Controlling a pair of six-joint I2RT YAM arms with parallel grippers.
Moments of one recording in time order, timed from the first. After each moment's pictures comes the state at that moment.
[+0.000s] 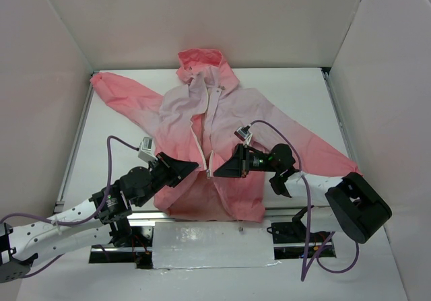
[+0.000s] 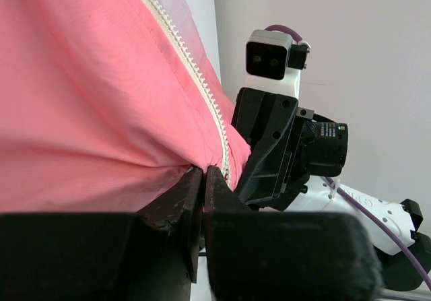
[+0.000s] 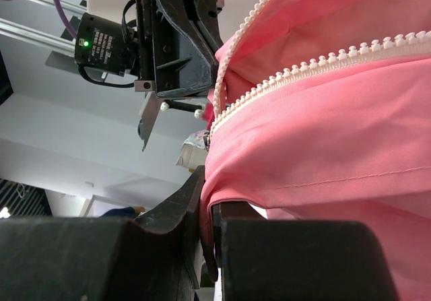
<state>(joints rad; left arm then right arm) -1.04 0.62 0.48 -0.04 -0.38 -1.29 0.60 1.28 0.32 1.17 -0.92 1.38</state>
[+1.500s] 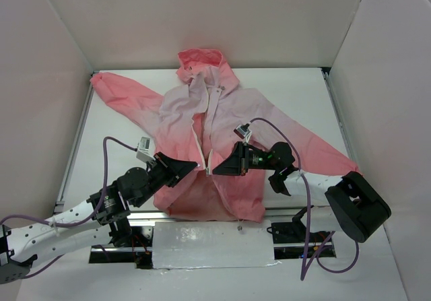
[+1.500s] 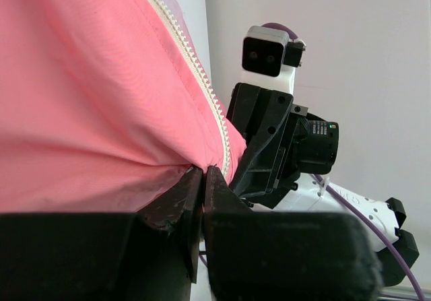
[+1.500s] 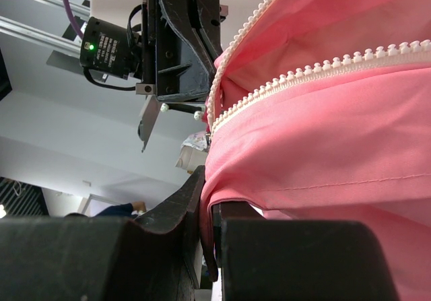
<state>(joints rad) -1.04 0.59 0.48 -0.05 -0.38 -1.32 0.60 1.29 0.35 1.17 -0.92 1.37</state>
